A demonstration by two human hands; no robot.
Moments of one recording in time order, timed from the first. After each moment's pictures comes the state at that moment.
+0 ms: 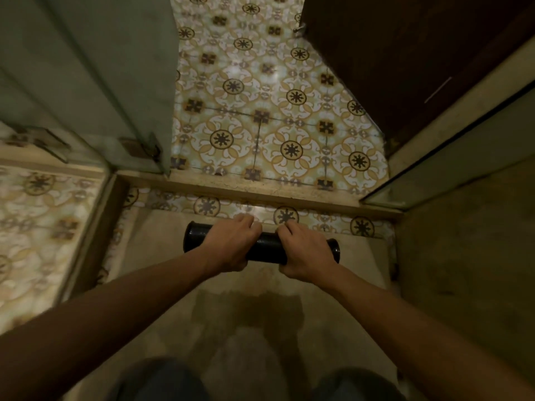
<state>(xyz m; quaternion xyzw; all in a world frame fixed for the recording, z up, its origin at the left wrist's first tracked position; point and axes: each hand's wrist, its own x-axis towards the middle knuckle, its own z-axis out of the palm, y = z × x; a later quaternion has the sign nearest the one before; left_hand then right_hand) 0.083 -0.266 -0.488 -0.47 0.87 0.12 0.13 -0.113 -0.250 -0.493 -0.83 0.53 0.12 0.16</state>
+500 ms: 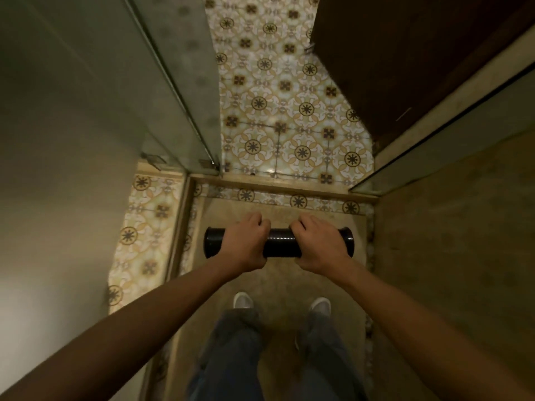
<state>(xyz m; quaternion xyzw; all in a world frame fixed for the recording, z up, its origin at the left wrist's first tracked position) 0.139 -0.166 -0.085 -0.55 0.80 0.21 0.11 -0.053 -0.165 -0.086 -0.83 0.51 0.13 0.18</state>
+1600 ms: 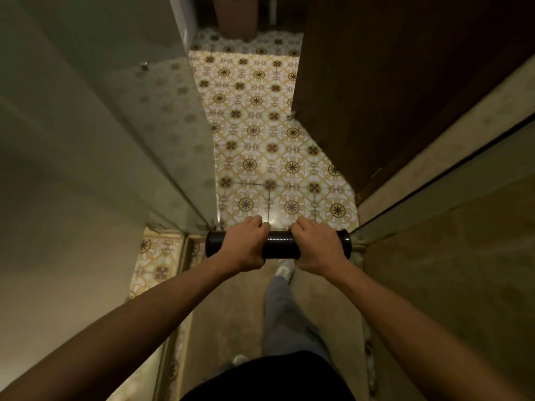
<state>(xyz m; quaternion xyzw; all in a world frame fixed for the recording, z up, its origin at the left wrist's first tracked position) 0.117 -0.332 0.028 -0.50 0.85 0.14 0.10 -0.075 -0.316 0.032 -0.82 0.55 0.10 0.12</state>
